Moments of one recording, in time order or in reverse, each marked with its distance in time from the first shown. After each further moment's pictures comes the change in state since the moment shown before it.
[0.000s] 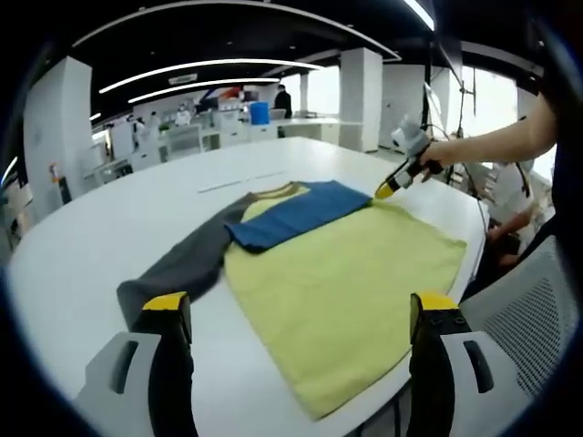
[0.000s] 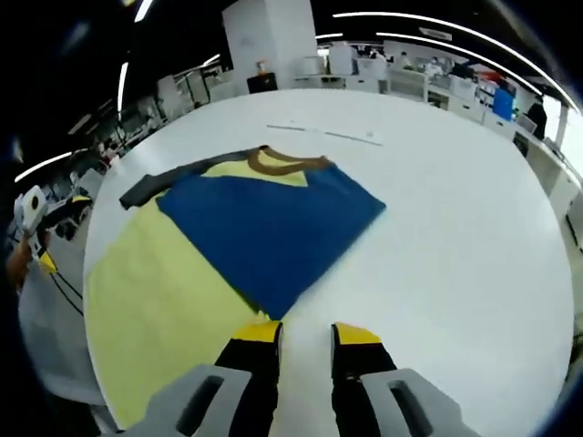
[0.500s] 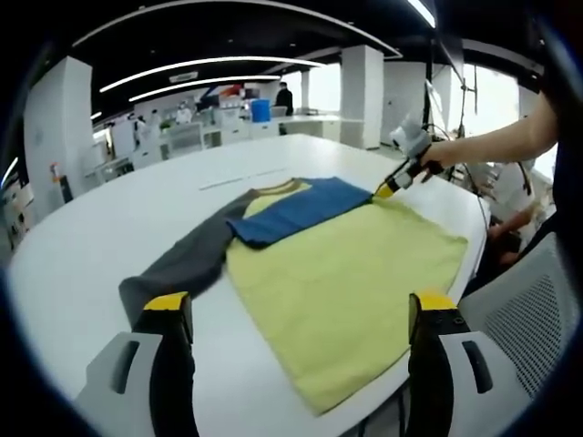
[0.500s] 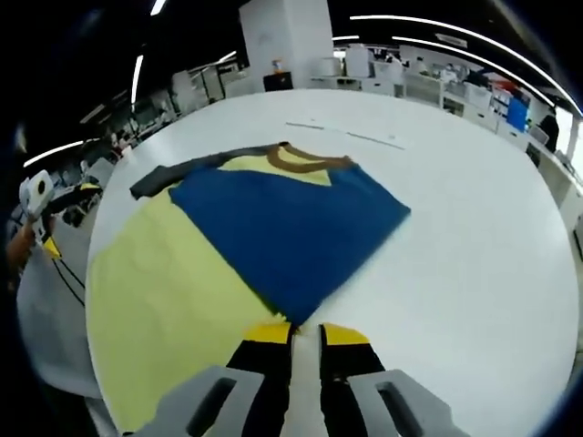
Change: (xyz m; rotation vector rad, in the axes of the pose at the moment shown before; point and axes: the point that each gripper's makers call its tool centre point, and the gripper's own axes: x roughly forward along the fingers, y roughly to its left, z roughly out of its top) left arm -0.002 0.003 -0.005 0.003 0.017 0.007; right arm 0.008 0.015 0.000 -0.064 -0.002 0.038
